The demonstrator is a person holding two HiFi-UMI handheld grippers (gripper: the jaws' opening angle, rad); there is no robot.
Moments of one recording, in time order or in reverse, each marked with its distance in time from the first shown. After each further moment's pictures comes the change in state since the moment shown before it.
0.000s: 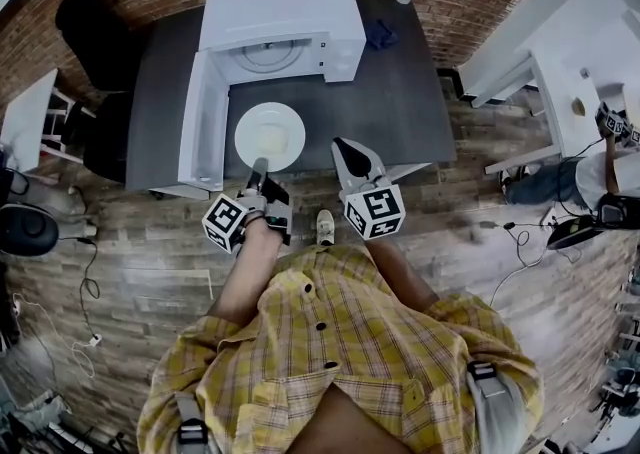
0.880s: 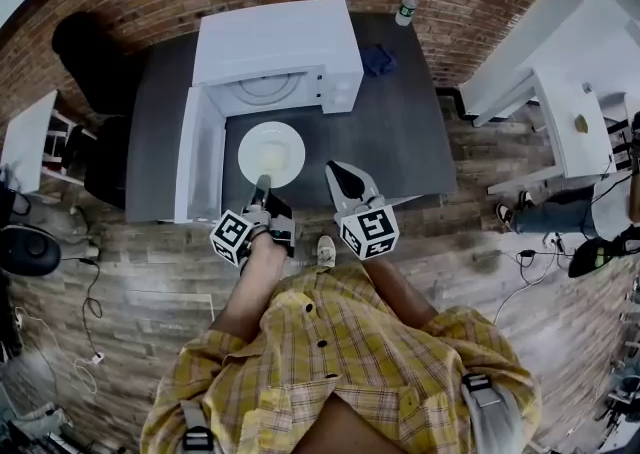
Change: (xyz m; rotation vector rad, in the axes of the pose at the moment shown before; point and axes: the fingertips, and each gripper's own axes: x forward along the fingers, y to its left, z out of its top) left arm 0.067 0.018 0.008 -0.005 -0.030 0.004; right arm 0.044 -0.027 -0.009 0.015 0.003 0.038
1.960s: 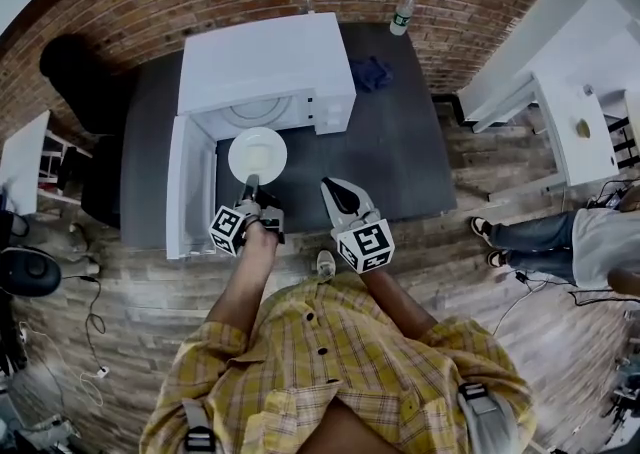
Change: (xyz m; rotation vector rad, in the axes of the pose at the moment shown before) left arm 0.106 0.062 0.042 -0.033 -0.071 0.027; right arm 0.033 -0.042 -0.018 0.008 0.011 0.009
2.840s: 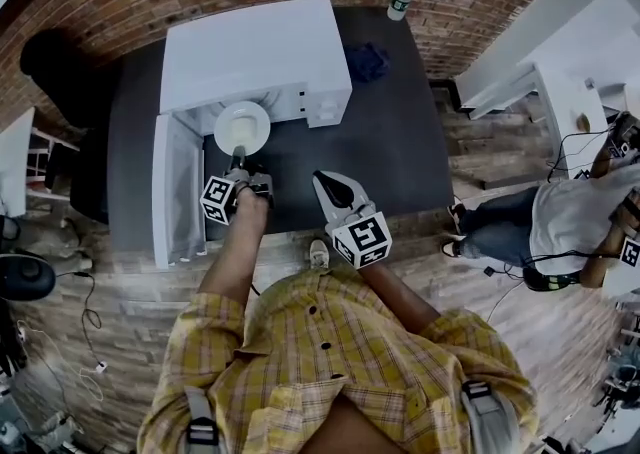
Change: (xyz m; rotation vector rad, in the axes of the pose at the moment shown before) left arm 0.089 0.028 0.032 -0.003 -0.080 0.039; right arm 0.025 -0.017 -0.010 0.017 0.048 0.033
